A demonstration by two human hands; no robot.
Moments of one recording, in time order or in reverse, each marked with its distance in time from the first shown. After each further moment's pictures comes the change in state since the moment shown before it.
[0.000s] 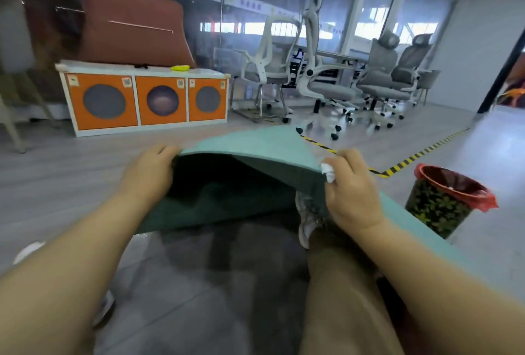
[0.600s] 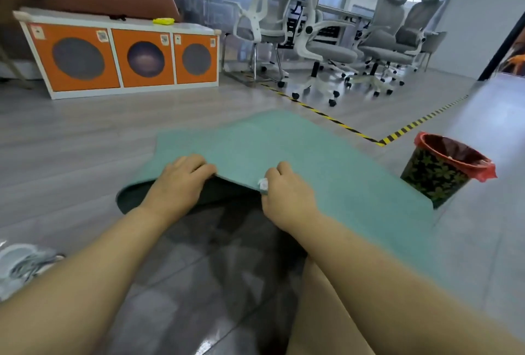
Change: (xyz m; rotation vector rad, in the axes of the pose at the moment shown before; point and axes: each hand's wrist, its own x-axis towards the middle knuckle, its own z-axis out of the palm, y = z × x) left_hand -0.042 0.035 0.088 -0.145 -0.062 0.428; right_hand -0.045 -0.038 0.073 -0.146 -0.799 0.300
